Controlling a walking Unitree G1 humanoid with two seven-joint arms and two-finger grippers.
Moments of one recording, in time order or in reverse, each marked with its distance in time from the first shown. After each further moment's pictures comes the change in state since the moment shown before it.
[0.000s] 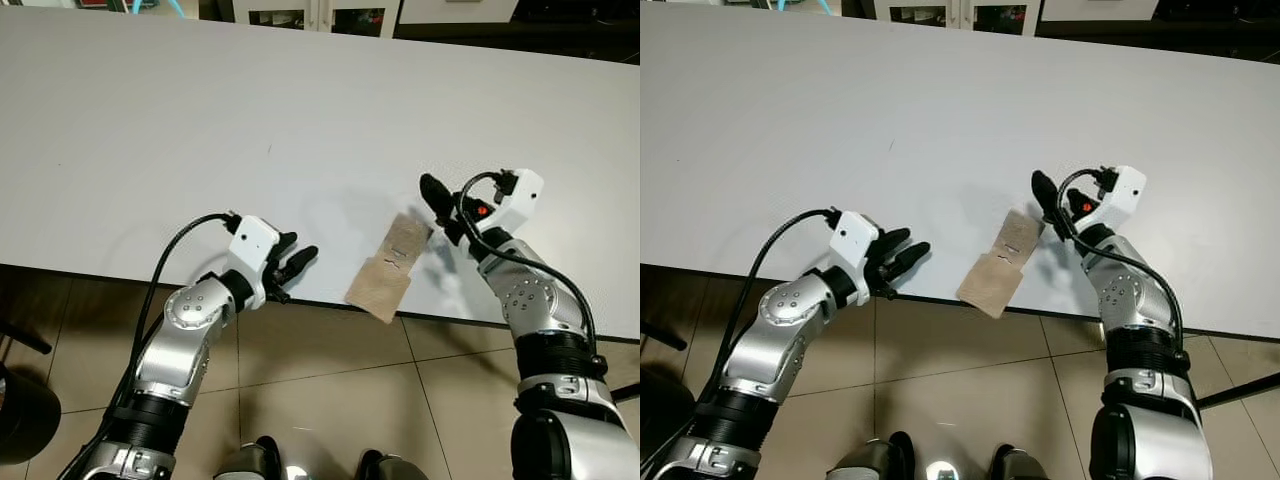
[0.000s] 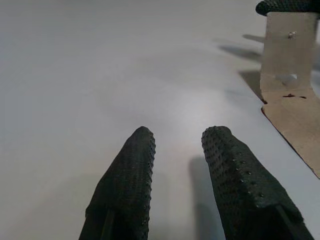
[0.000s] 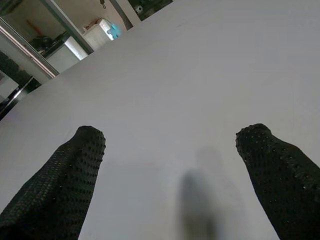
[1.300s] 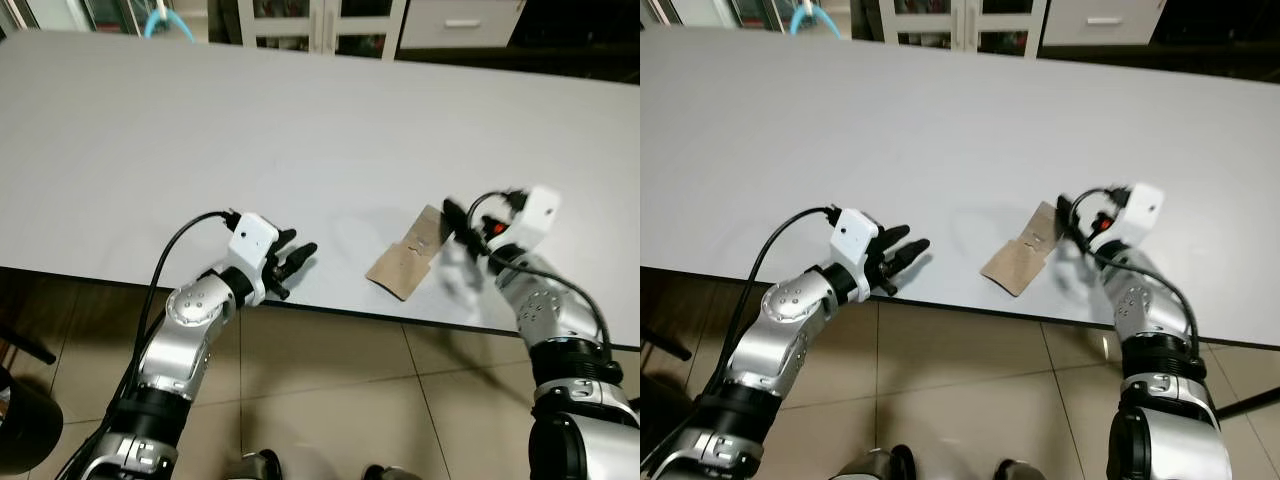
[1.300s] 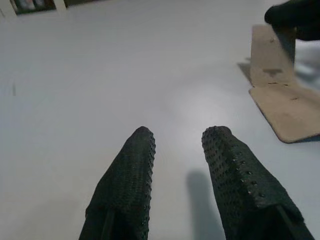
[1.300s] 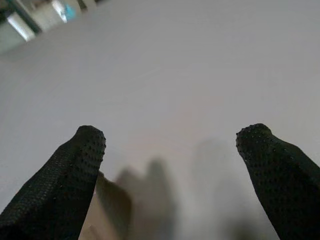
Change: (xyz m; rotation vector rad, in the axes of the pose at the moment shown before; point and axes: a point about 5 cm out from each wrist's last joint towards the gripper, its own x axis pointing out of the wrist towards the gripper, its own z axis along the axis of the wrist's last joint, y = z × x) left arm 0.002 0.003 -0.004 0.000 -0.005 0.005; right arm -0.012 -0.034 -0.010 -0.111 0.082 -0.188
